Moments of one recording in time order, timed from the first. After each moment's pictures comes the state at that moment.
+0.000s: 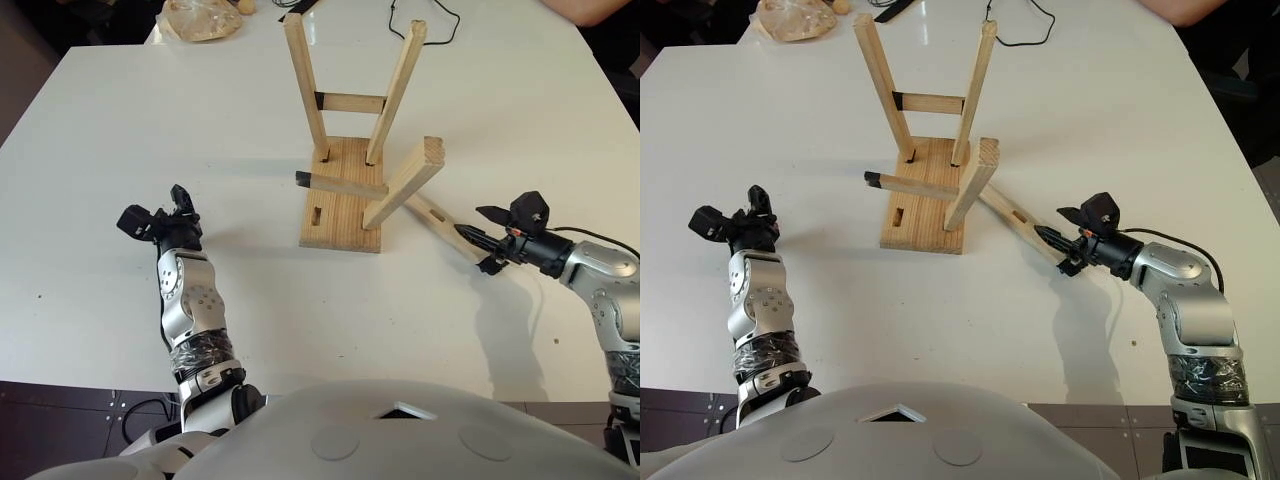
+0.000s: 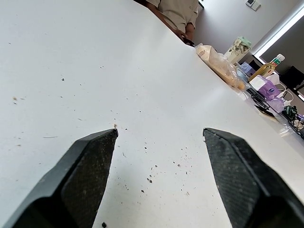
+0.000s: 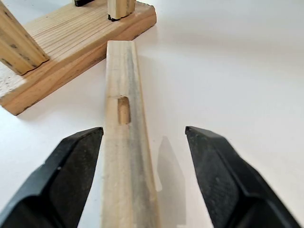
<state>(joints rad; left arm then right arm) -0.07 -0.03 0.51 0.08 -0.55 0.10 0.12 0.10 -0.66 -0.11 -0.19 0.36 0.52 0.79</state>
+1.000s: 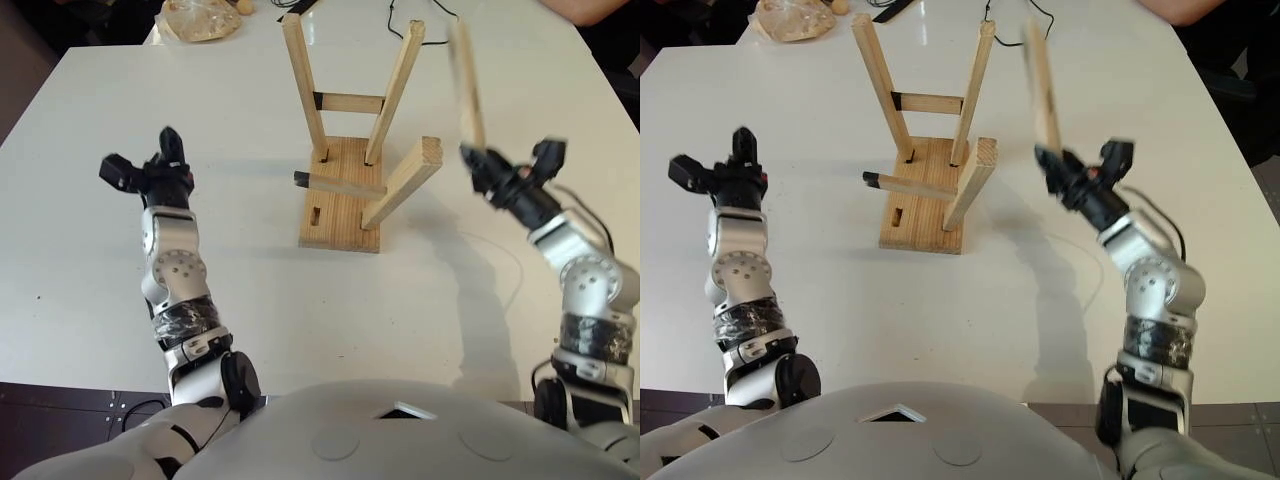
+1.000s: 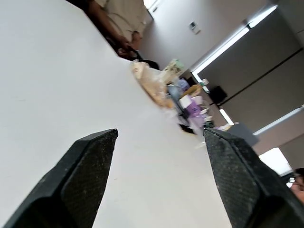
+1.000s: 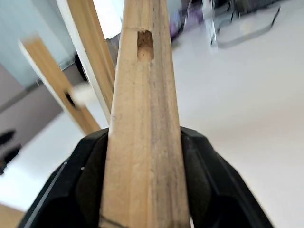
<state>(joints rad) -0.29 0.06 0.55 -0.01 -0.86 0.28 0.07 -0.25 -0.34 -0.37 -0.12 0.92 0.65 0.42</state>
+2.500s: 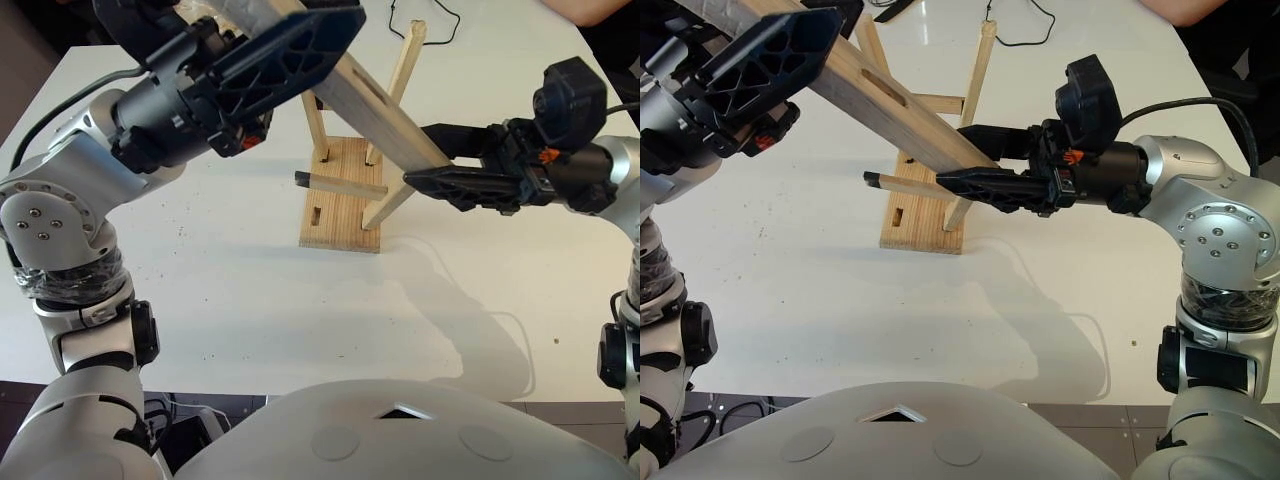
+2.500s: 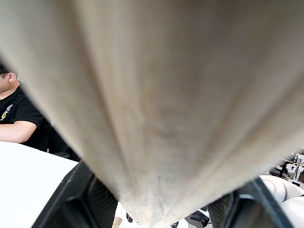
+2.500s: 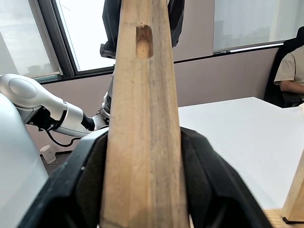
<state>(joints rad) -0.54 0.62 0.20 -0.43 -1.72 0.83 -0.43 -0.42 -0.71 -0.13 -0.46 1.20 0.88 0.92</state>
